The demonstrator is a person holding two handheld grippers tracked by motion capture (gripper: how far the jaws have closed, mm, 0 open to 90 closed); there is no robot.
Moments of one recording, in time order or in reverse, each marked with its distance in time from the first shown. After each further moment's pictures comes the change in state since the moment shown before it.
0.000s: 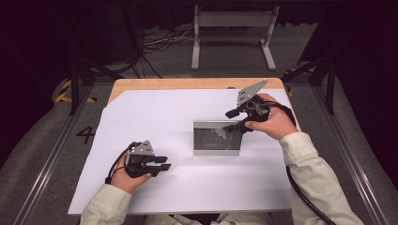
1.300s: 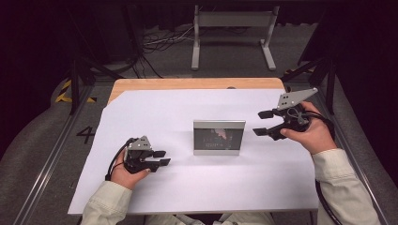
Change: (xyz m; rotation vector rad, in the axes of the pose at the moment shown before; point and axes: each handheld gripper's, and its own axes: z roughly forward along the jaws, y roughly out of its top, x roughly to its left) left arm 0.010 0.004 -0.002 -0.049 0.015 -0.031; right arm 0.019 -0.059 -0.074 -0.091 -0.160 0.100
